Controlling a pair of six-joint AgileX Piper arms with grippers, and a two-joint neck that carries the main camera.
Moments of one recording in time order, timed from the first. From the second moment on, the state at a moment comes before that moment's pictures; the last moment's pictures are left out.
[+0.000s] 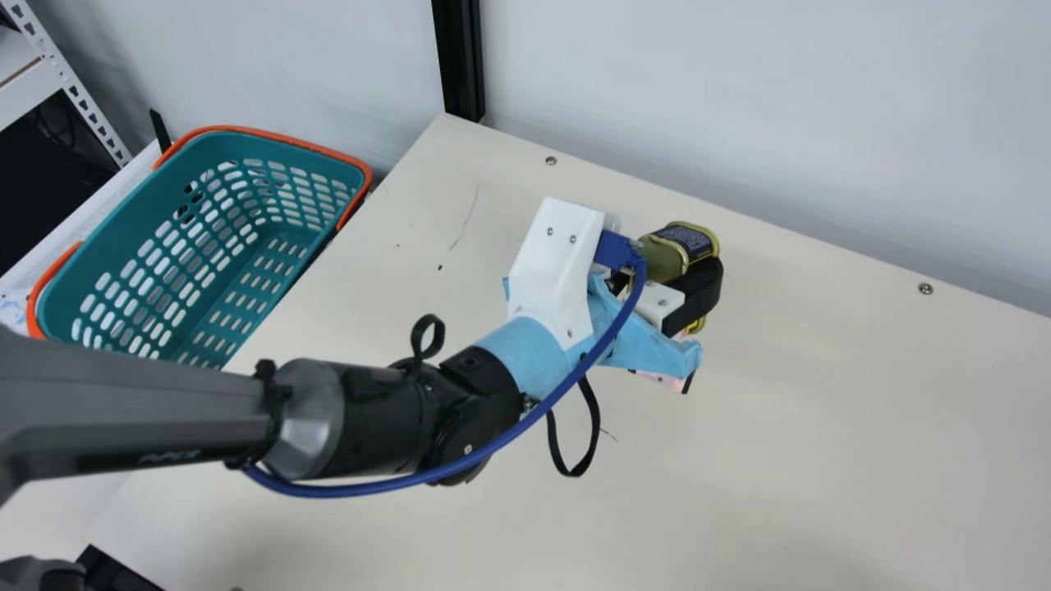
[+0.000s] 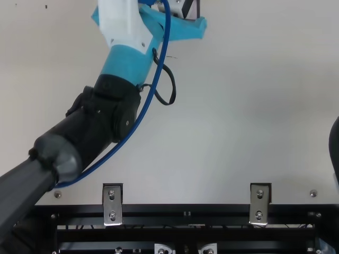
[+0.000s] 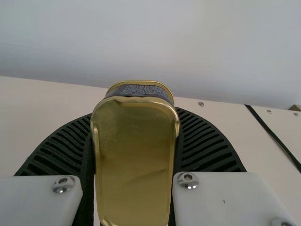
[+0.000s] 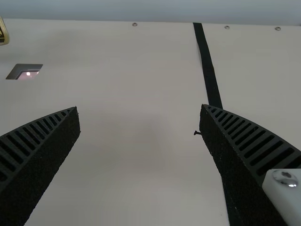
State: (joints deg) left arm -42.7 100.6 -47.4 -32.6 -33.4 0.0; right arm -4.0 13.5 -20.2 4.9 38.2 -6.5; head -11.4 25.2
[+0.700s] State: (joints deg) left arm -43.3 82.4 -41.4 -43.8 -16.6 21.7; right arm -4.0 13.5 -20.2 4.9 38.2 -6.5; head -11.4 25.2
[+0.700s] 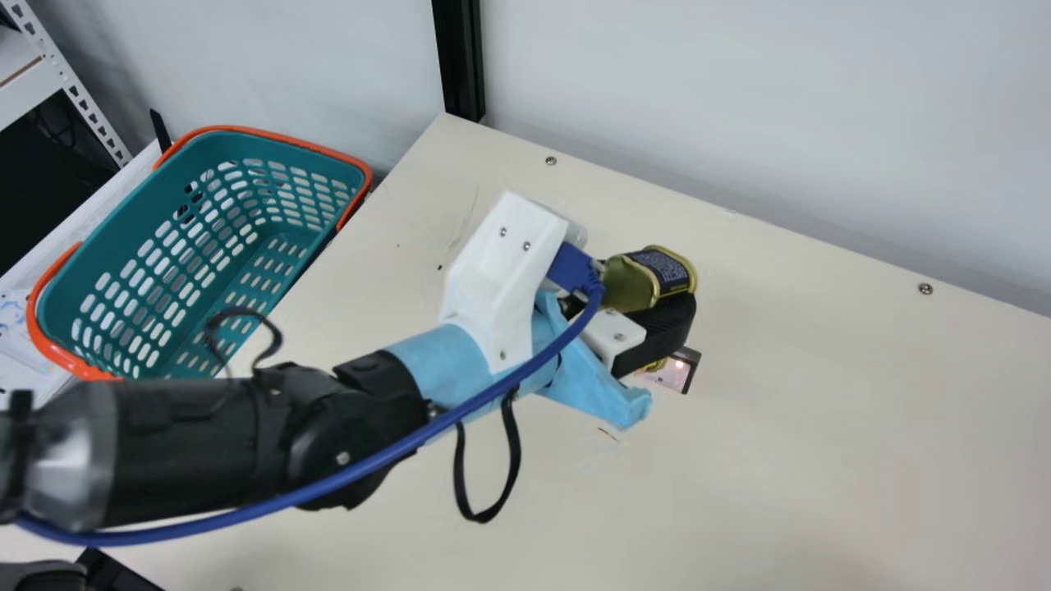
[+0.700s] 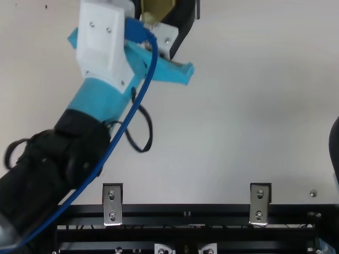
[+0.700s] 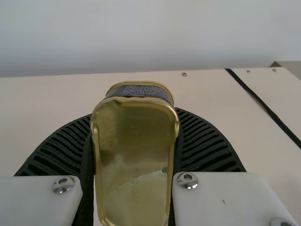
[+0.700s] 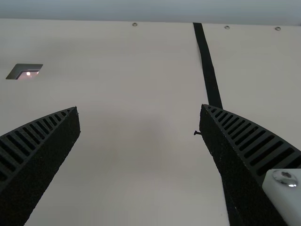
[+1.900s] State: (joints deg) left arm -50.0 79.5 -48.0 -14.8 7.0 33.3; right arm -4.0 13.5 -20.2 4.9 38.2 -6.5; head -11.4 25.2
